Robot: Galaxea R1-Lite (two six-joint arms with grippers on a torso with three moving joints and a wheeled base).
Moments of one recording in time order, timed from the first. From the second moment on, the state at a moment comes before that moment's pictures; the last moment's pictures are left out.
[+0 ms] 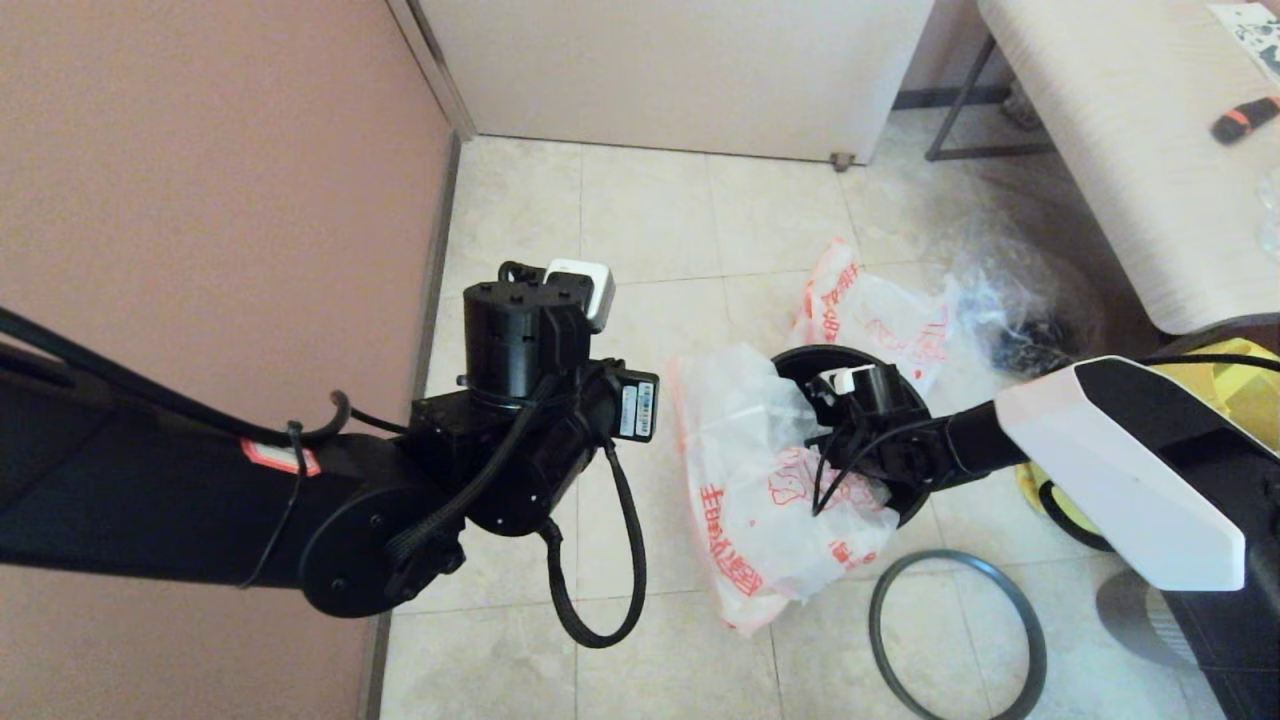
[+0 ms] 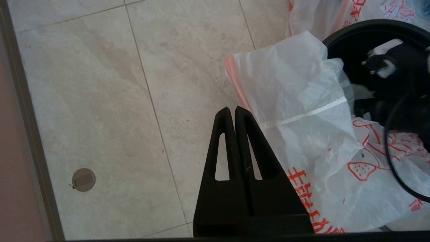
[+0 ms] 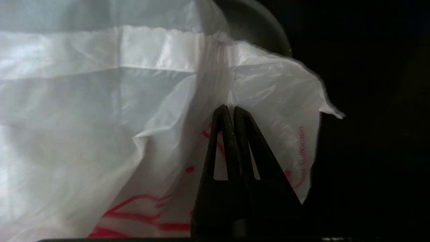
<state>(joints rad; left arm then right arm) -0.75 1.82 -1.00 -0.62 0.55 0.01 0.30 2.50 -1.67 -0.23 -0.13 -0.01</state>
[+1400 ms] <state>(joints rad) -0.66 1.97 -1.05 -0.62 0.47 -0.03 0.42 2.01 -1.39 -0.04 -0.20 0.13</state>
